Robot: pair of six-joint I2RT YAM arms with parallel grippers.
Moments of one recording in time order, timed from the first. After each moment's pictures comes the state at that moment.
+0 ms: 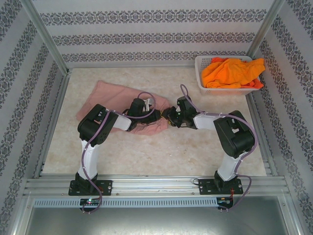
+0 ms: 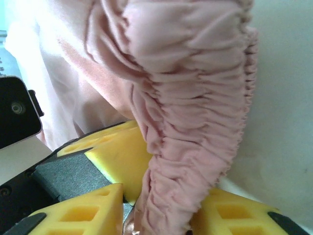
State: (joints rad) left arm -0.49 2.12 1.00 0.58 0.52 -0.87; right arm 0.44 1.79 0.86 0.14 -0.44 1.13
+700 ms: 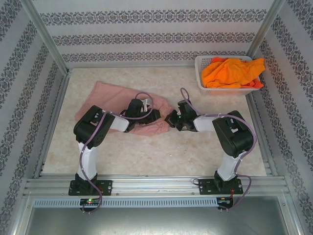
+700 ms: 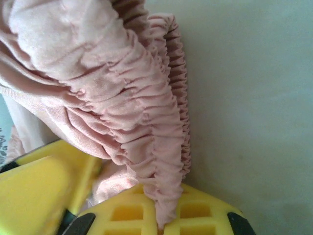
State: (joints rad) left arm -0.47 1.98 0.94 0.50 0.49 -0.86; right arm 0.42 1.78 0.81 0.12 -0.40 1.11
